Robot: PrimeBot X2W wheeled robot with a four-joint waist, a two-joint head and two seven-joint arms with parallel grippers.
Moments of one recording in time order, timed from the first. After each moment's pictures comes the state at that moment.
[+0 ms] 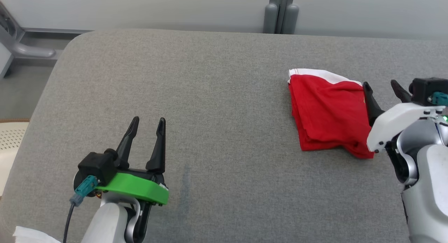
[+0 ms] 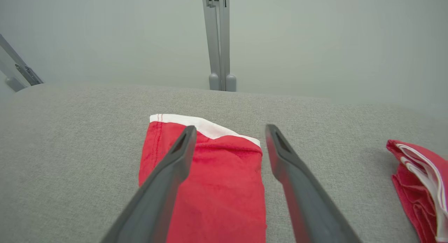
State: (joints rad) left arm -0.24 0.10 -0.25 0.28 -0.43 -0.13 -0.26; right arm -0.39 -0.17 -0.09 0.22 0.16 0.13 0.26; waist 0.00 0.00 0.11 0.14
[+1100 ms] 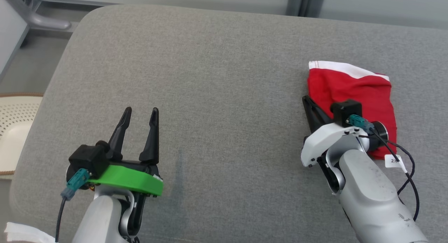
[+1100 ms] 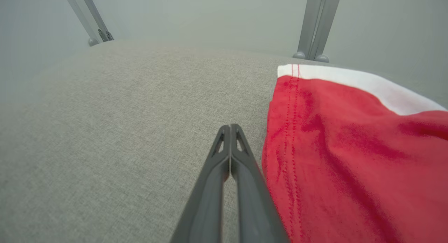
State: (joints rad) left arm -0.27 0.11 -0.23 0.27 -0.44 -0.13 -0.26; right arm -0.57 -0.05 0.19 0.79 0.15 0.13 -0.22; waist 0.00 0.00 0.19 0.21
